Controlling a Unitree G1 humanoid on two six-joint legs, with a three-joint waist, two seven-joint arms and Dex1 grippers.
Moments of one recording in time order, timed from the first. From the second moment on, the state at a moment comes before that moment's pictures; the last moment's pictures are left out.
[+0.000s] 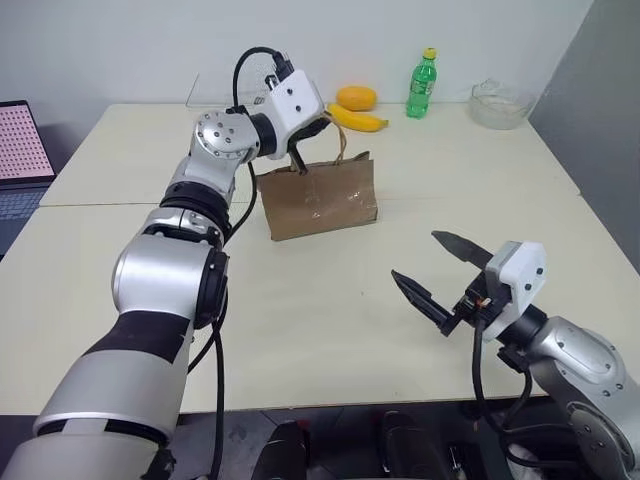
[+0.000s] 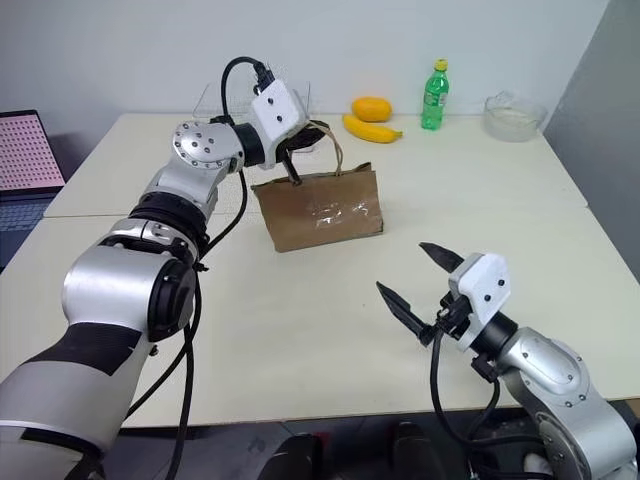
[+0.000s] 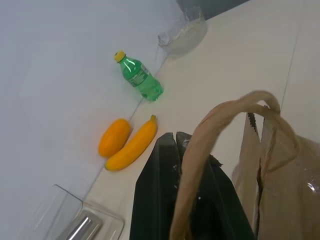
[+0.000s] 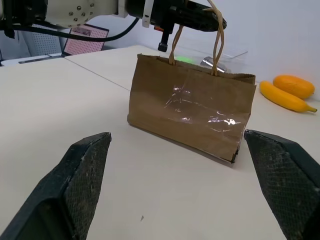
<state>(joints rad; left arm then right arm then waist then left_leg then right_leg) -1.45 0.40 -0.06 1.35 0.26 -0.47 -0.74 0.01 -0.55 -0.06 -0.84 0.51 0.54 0.40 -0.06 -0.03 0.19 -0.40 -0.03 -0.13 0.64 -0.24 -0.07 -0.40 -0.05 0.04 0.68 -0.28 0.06</state>
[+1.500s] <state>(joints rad) -0.95 0.52 0.09 0.60 -0.15 -0.06 -1.06 -0.17 -0.54 0.03 -0.66 0.48 0.54 0.50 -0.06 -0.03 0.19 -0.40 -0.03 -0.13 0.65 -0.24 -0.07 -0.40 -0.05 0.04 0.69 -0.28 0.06</state>
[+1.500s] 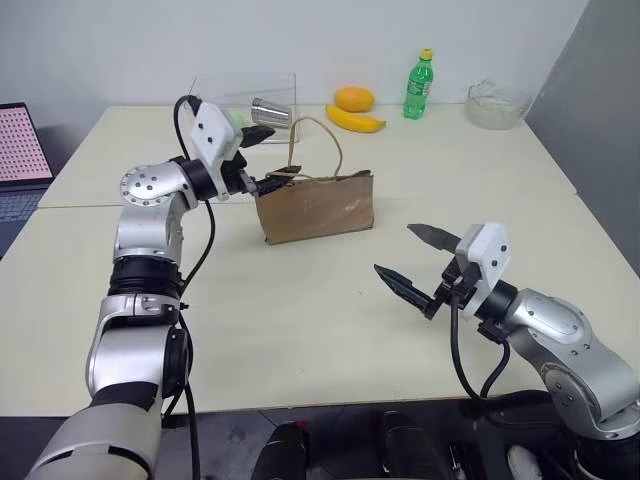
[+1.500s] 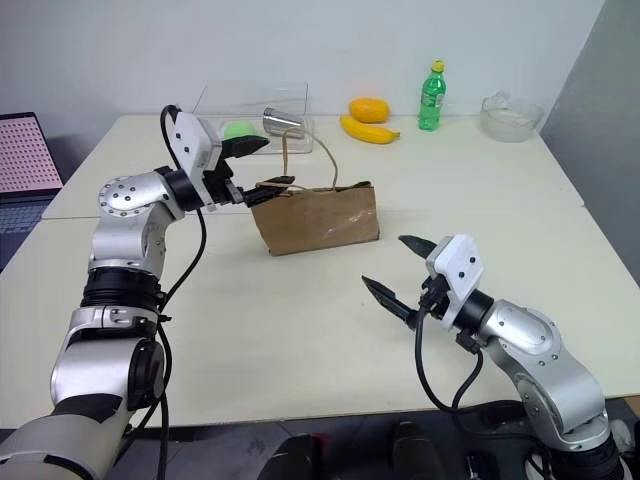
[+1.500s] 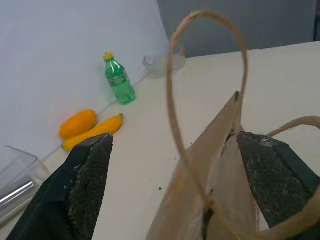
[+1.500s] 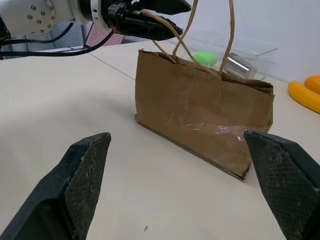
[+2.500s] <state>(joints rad) -0.76 0.69 0.13 0.35 -0.38 0.30 -1.17 -0.18 -0.53 0.03 -0.66 0.49 0.56 0.52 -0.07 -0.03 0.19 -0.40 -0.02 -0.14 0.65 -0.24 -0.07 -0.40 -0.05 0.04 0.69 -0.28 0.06</state>
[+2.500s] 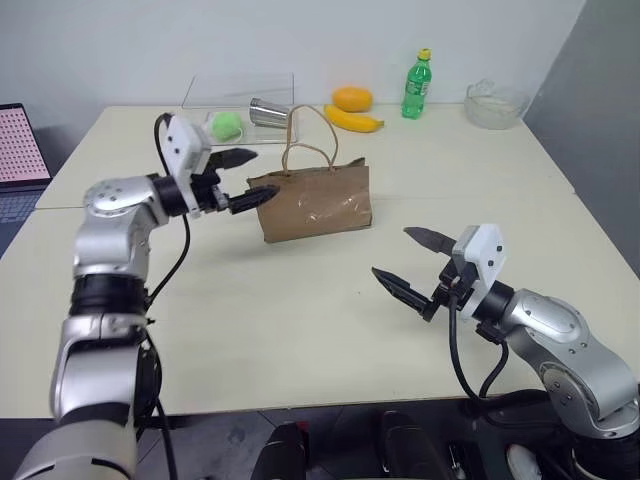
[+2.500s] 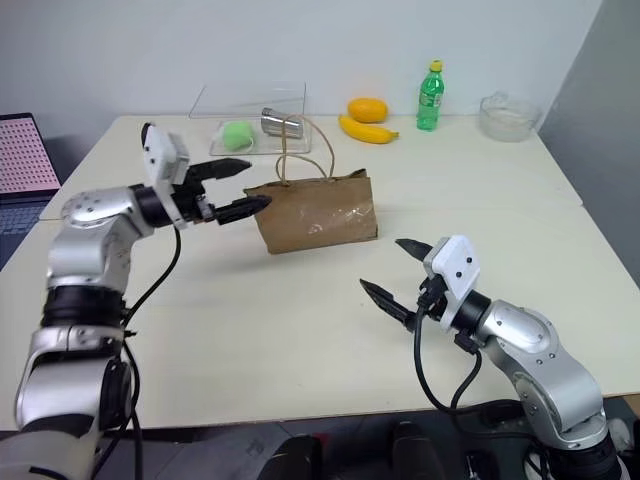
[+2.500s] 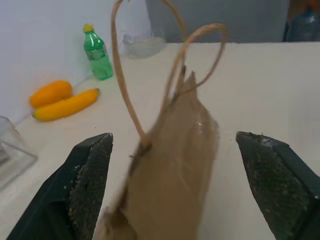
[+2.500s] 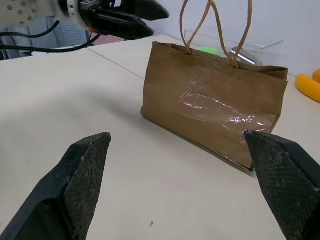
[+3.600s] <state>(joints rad) -0.81 0.50 0.01 0.87 -0.12 -0.15 -0.89 -0.21 -0.63 -0.03 -0.78 0.70 0.69 0.58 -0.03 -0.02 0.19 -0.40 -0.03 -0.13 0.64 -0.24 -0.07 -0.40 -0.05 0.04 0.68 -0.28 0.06</state>
